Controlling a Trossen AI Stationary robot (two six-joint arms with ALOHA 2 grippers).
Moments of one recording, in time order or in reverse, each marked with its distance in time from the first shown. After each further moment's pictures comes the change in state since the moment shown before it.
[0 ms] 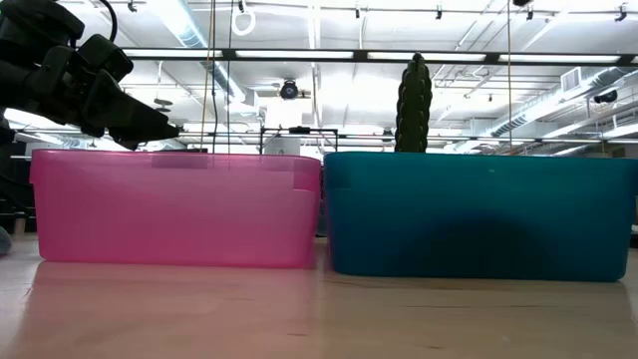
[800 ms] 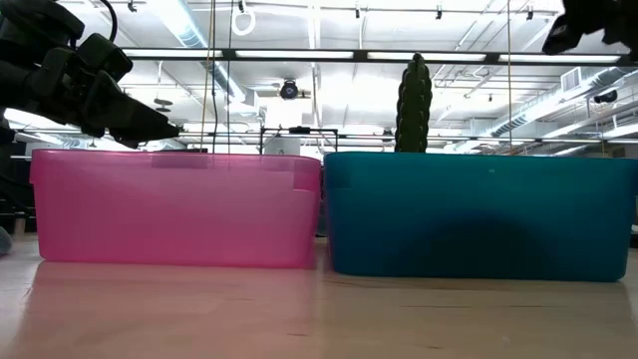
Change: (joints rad) left arm 0.000 0.000 0.000 0.000 0.000 0.032; right arm -0.122 -0.522 -0.454 0.254 -0.178 0.017
